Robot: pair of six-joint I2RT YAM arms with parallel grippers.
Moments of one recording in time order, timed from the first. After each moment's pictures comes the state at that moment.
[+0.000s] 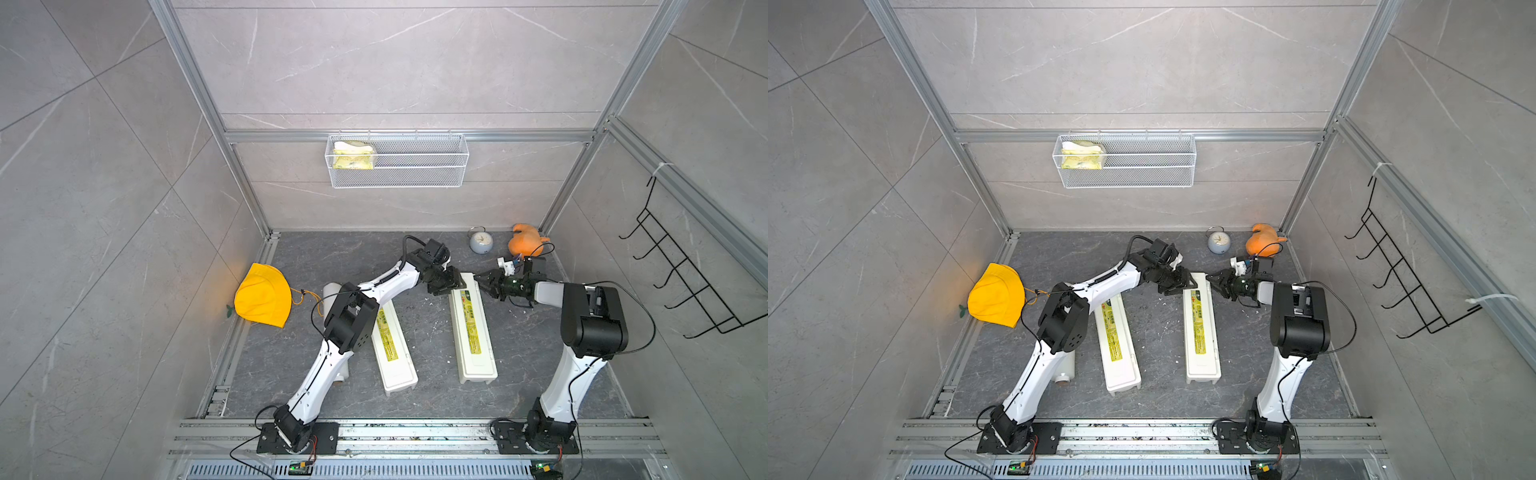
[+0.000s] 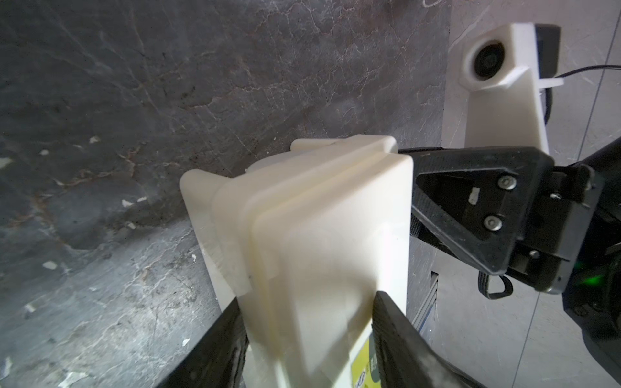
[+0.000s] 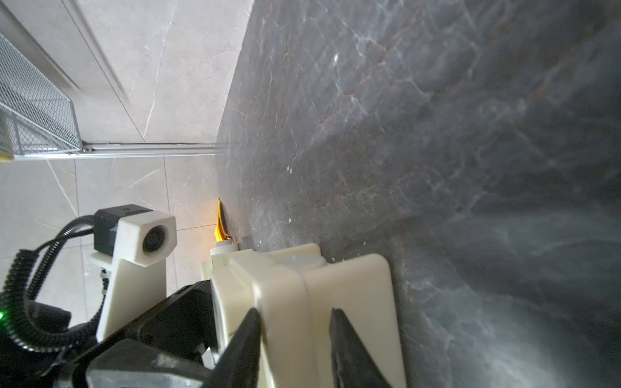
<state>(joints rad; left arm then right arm) -0.76 2.44 2.10 -0.57 0.50 -0.76 -0.14 1.97 1.08 0.01 -0.95 0.66</state>
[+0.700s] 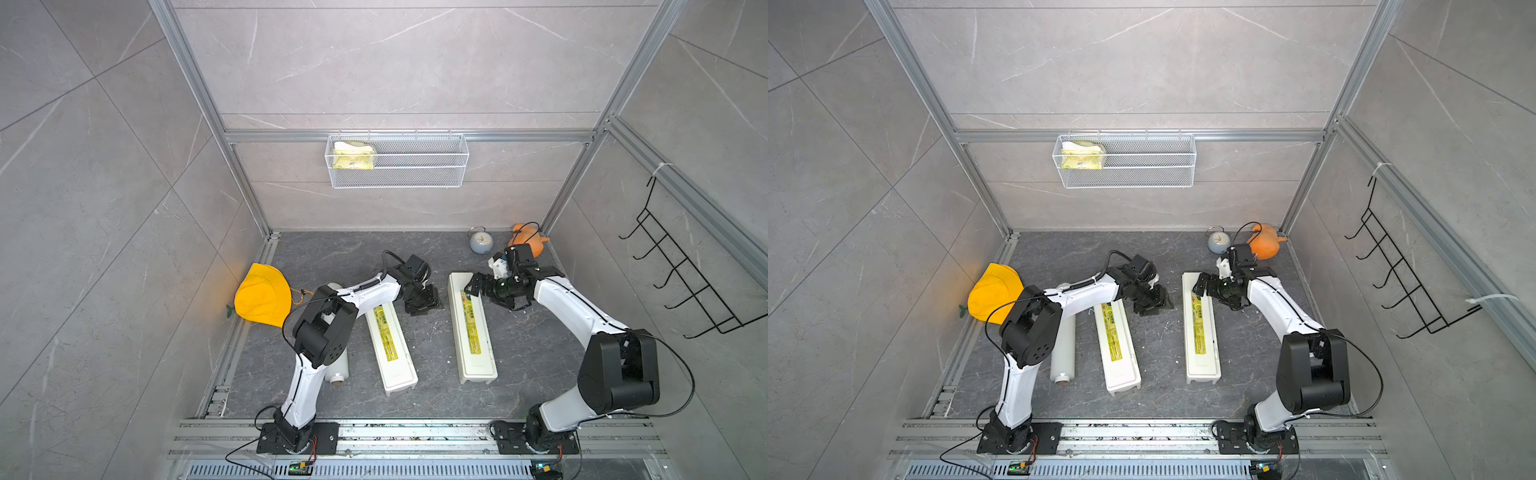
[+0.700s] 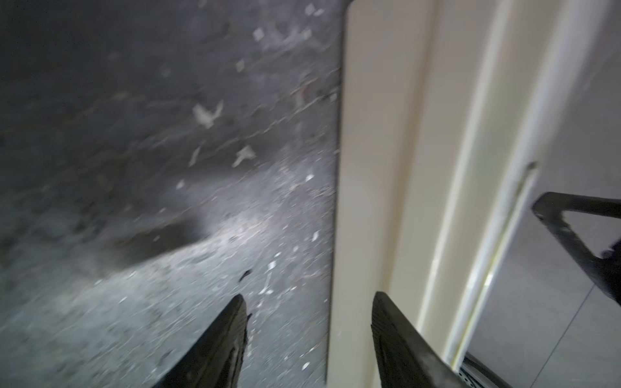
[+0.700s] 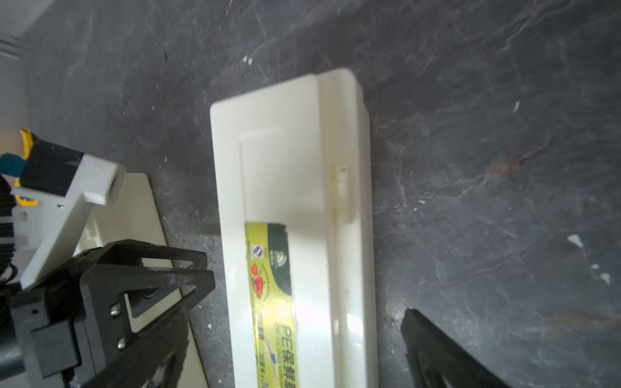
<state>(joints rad) -0.72 2.09 1.52 -0.52 0.44 -0.80 0.15 1.55 1.16 -0.73 -0.31 0.33</state>
